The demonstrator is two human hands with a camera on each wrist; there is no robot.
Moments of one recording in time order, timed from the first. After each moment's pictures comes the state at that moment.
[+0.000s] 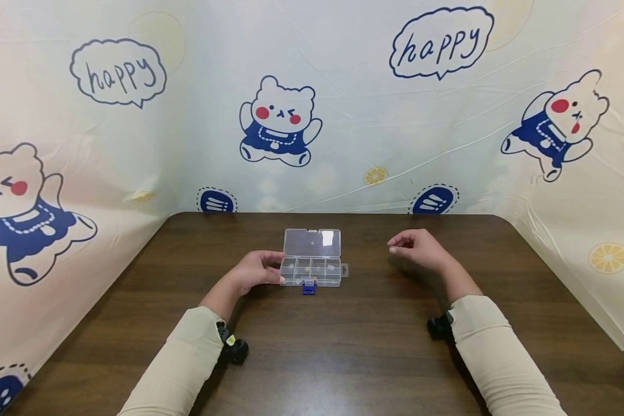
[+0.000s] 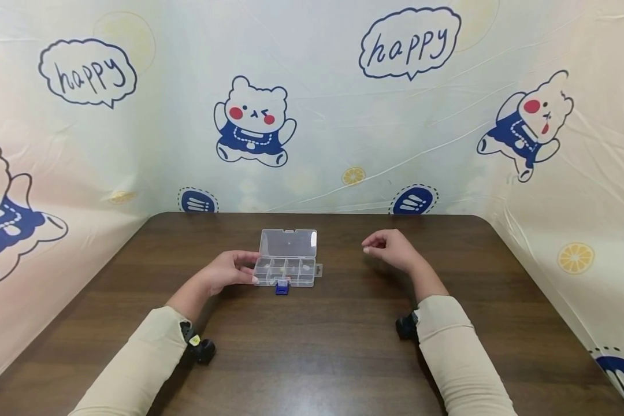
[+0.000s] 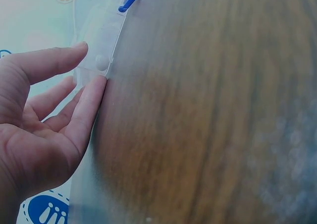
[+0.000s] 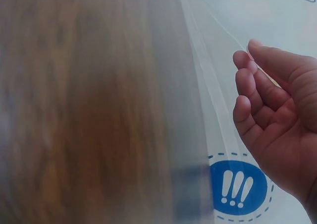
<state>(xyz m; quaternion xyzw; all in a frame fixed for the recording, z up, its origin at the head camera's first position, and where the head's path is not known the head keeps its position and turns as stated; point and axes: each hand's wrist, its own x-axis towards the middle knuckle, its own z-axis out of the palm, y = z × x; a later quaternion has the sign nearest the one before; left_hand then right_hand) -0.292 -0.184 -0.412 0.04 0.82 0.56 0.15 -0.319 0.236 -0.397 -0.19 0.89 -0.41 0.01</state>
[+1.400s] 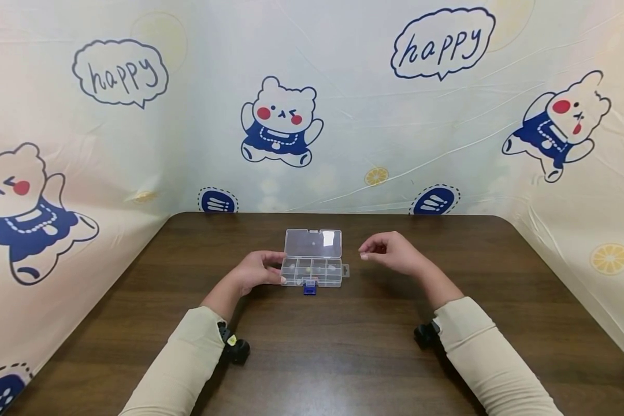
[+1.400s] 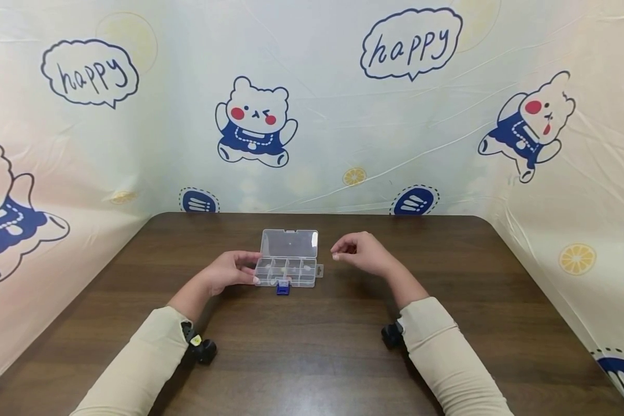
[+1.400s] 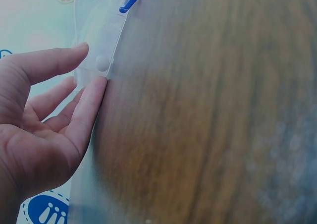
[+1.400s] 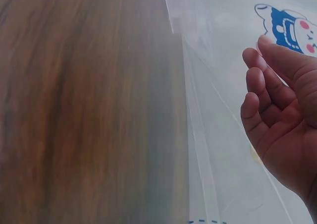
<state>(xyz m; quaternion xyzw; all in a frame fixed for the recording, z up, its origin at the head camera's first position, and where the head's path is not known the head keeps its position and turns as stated) -0.292 -0.184 -0.412 0.04 0.82 0.56 0.15 -0.299 0.173 -0.379 -0.26 0.88 -0.40 0.01</state>
